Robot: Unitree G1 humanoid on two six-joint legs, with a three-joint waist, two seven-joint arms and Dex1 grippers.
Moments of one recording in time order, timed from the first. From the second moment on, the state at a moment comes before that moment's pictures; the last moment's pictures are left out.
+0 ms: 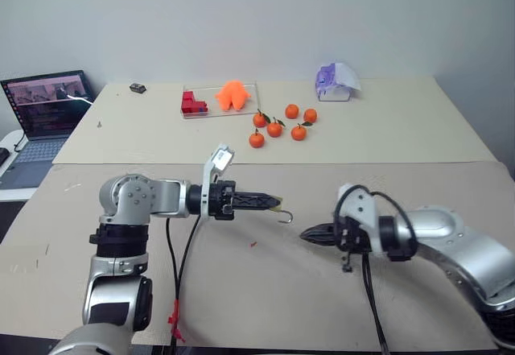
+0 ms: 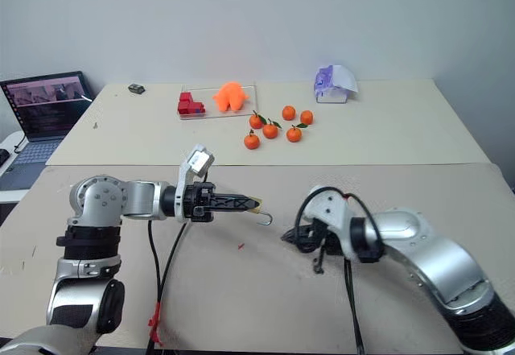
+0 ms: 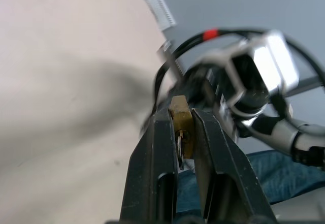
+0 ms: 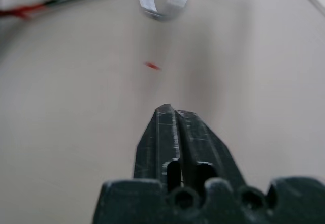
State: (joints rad) left arm -0.65 0.40 0.13 0.03 -1.01 1.53 -0.75; right arm -0.26 -0.91 0.08 -0.59 0.52 0.80 0.88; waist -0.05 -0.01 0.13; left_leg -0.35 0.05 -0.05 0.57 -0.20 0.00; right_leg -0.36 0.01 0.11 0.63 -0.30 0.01
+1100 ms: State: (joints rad) left arm -0.58 0.17 0.10 0.19 -0.78 1.55 -0.42; right arm -0.37 -0.88 0.03 -0.77 0.80 0.94 0.73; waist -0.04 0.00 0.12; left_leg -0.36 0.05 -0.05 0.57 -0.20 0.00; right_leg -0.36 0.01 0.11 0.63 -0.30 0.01
